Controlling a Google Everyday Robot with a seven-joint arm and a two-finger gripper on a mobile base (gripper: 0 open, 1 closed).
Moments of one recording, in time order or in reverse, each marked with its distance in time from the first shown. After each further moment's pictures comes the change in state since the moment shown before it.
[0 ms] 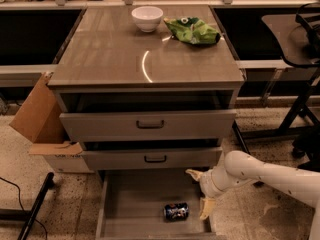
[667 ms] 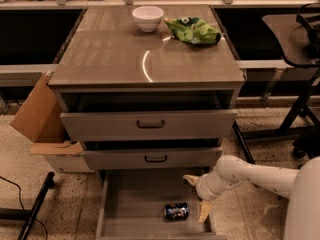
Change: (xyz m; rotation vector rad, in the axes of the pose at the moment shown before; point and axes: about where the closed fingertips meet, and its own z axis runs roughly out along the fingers) arm 0.025 0.002 0.040 -0.048 0.035 -0.023
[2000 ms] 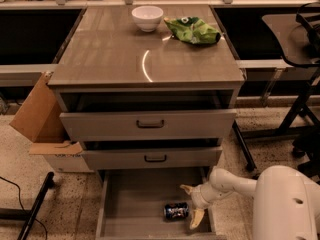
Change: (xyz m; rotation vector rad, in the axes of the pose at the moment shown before) arm 0.075 -0.009 0.119 -0.013 -0.043 0.052
